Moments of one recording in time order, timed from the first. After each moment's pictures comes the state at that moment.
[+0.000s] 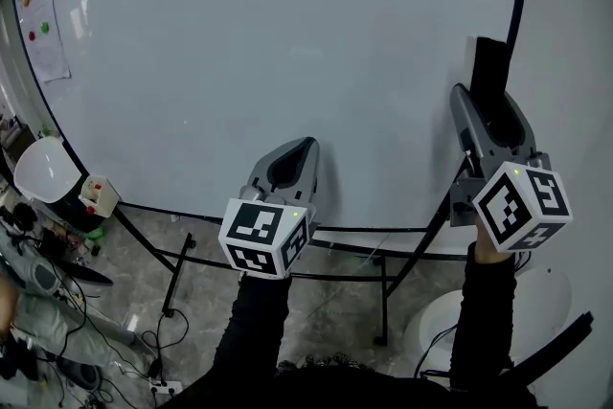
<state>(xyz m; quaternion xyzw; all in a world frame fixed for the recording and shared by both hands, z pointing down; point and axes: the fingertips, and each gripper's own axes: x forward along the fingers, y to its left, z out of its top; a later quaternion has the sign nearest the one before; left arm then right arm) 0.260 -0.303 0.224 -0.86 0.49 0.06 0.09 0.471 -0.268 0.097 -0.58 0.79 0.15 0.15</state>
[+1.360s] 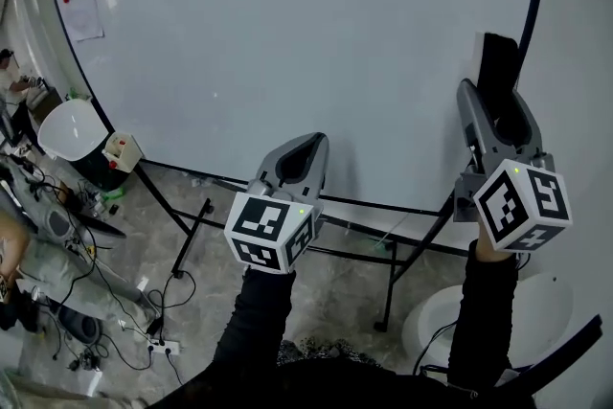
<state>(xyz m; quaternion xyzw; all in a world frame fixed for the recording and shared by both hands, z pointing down) 0.263 -0.251 0.247 -0.84 0.53 0.05 0.08 0.470 -0.248 0.116 -0.56 0.81 0.14 0.14</state>
